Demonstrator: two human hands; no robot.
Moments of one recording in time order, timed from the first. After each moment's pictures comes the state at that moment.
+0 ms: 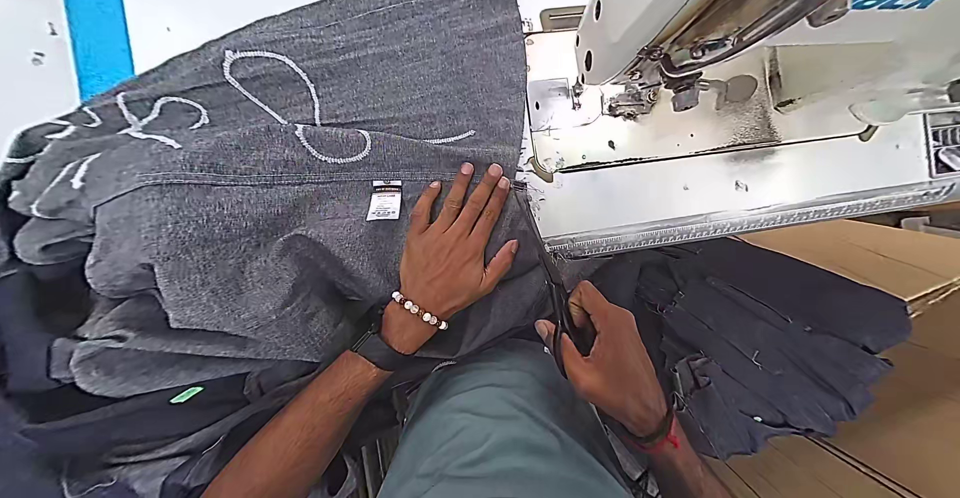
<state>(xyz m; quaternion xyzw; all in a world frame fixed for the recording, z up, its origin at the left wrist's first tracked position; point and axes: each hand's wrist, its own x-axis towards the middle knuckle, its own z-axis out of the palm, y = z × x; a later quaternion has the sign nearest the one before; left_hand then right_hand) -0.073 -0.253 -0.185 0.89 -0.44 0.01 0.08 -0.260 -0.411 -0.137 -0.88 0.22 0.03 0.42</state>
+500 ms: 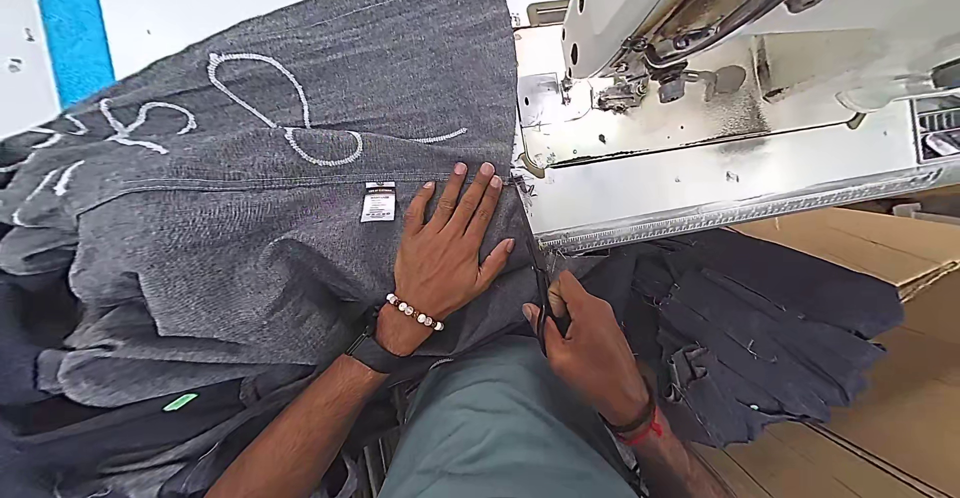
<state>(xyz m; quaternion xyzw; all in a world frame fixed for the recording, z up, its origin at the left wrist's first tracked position) -0.076 -0.254 -0.185 0.89 -0.44 0.01 0.09 -0.247 -0.399 -0.135 -0.87 0.23 0.04 0.43</state>
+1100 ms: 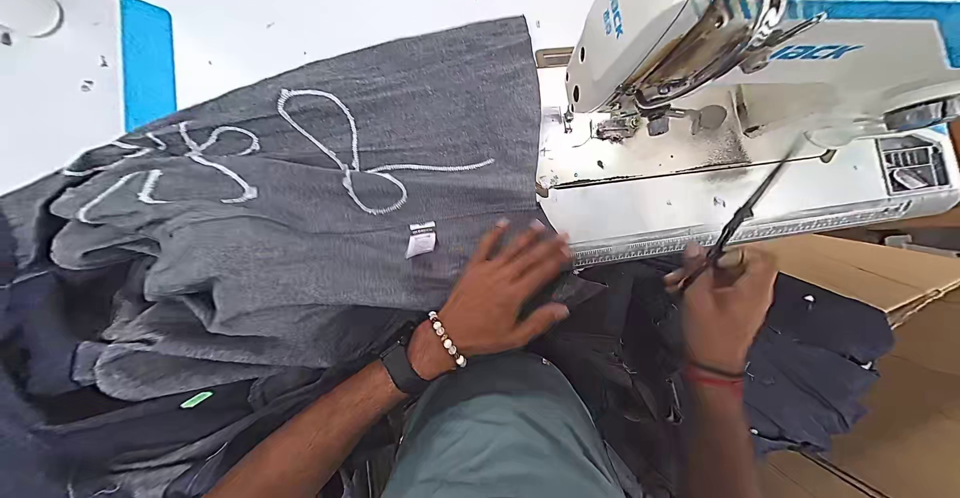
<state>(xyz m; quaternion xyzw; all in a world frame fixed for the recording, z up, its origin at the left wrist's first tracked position) -0.113 -0.269 -0.175 0.79 -0.54 -0.07 0.28 -0.266 -0.514 -0.140 -0.81 0.39 -0.24 0.35</state>
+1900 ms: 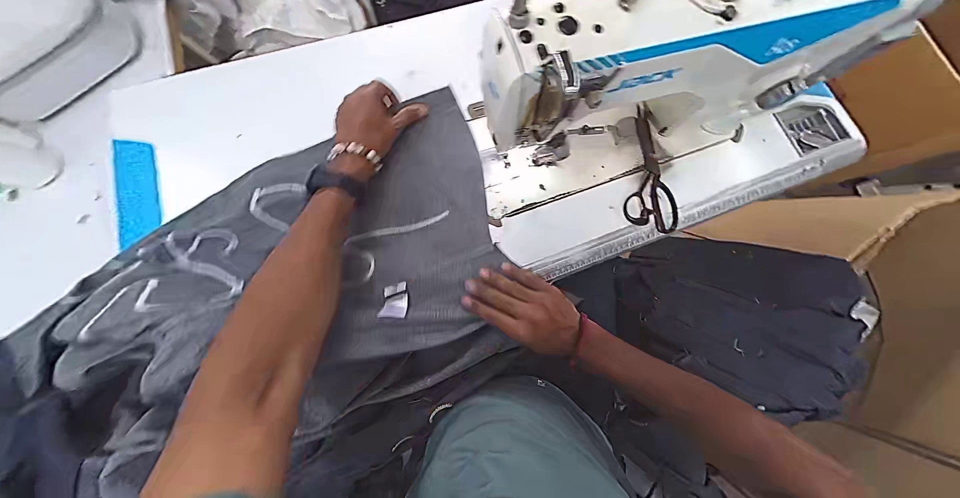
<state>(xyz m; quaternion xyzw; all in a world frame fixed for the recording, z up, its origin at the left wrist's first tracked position) 0.179 -0.352 -0.142 0.92 -0.33 -0.06 0.19 -0.207 -0.429 -0.206 -0.95 -0.18 -0.20 0.14</state>
